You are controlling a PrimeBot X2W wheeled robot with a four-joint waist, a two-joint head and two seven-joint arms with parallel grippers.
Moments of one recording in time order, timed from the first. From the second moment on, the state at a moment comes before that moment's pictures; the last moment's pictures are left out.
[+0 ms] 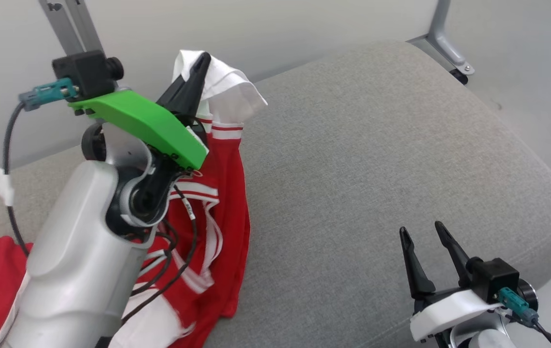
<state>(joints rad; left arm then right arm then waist) -0.68 0.25 -0.47 0.10 -1.06 0.11 0.21 0.00 -0.05 0.10 0.19 0.16 0.13 -0.26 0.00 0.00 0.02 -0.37</state>
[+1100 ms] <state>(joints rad) -0.24 0.43 -0.81 0.09 -0.78 0.31 -0.11 0.06 -0.07 0.04 0.17 0.13 0.13 -0.26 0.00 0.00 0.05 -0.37</state>
